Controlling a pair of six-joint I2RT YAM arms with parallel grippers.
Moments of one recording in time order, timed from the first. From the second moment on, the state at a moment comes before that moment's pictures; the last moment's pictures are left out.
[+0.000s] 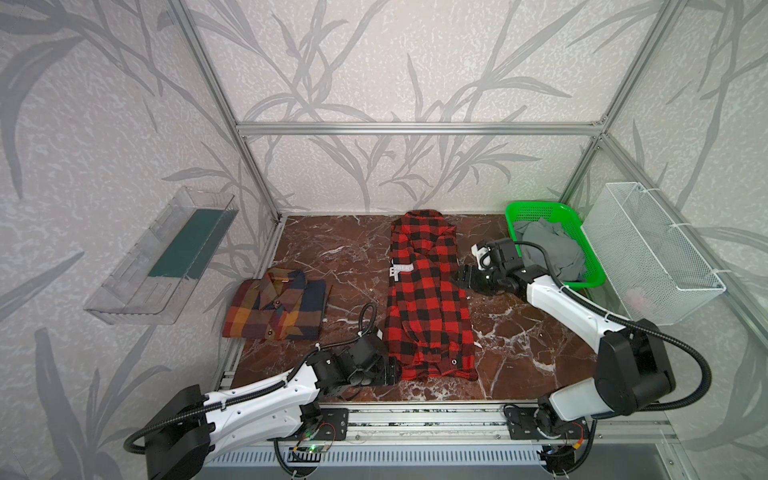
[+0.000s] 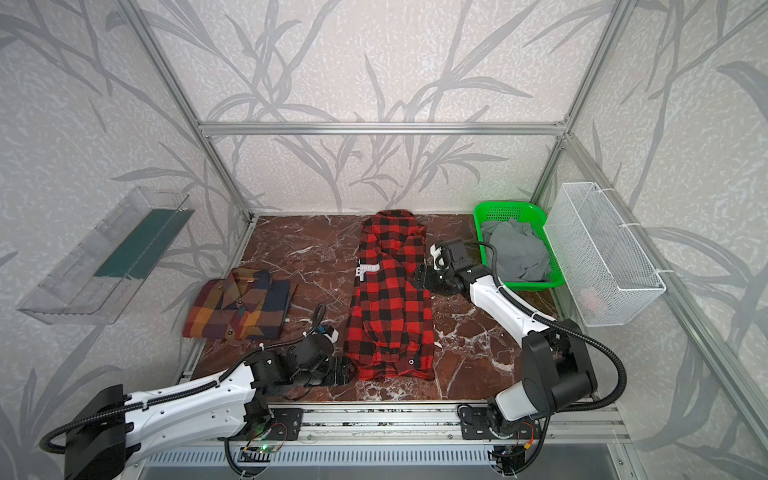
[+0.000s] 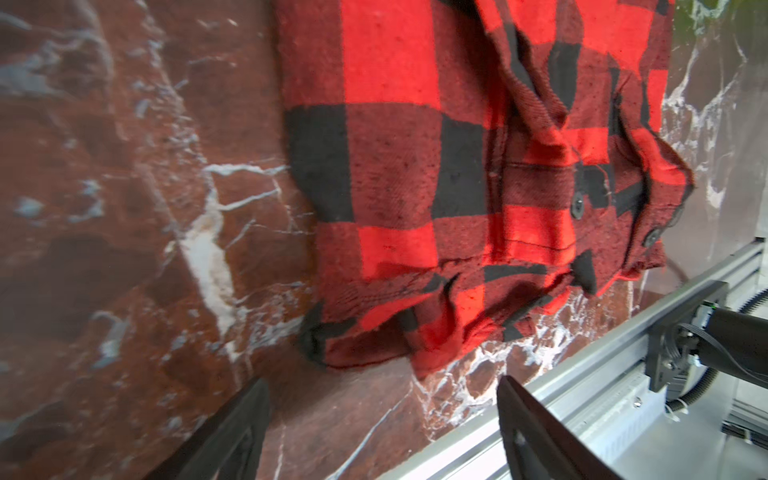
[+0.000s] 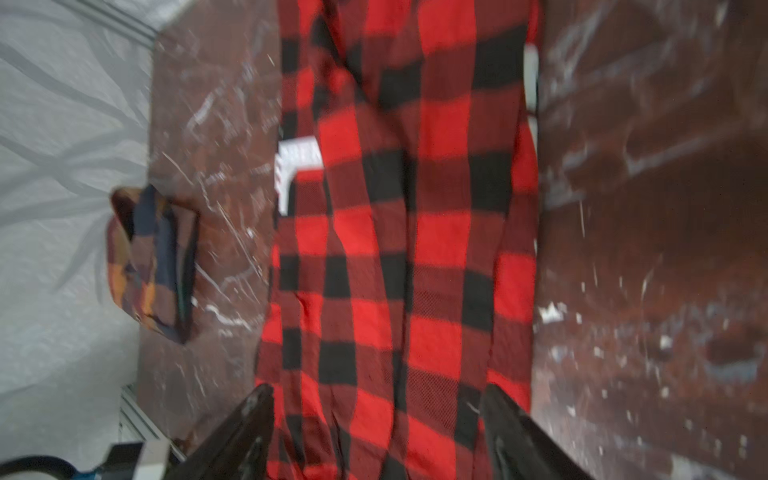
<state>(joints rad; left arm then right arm) -0.98 0.94 0.37 -0.41 0.07 -1.01 0.39 1.43 0.92 -0.42 -0.35 0.55</state>
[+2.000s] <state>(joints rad) -0.93 1.48 0.43 0.20 0.35 -1.07 0.71 0.99 0.25 -0.21 -0.35 0.89</state>
